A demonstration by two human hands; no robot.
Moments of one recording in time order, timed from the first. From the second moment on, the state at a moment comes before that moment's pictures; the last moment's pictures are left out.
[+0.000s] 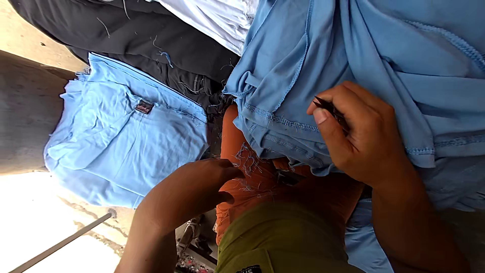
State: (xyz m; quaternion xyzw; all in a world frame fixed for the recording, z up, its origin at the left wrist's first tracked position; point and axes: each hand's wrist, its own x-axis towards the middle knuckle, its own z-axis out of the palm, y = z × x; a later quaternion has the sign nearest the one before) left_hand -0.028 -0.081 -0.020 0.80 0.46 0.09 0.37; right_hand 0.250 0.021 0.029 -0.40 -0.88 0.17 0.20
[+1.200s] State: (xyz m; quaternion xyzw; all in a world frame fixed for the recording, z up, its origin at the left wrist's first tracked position) left_hand 0.056 0.004 -0.007 0.70 0.58 0.39 0.17; right_hand 0.223 0.026 0.026 -0.39 -0.82 0.25 0.33
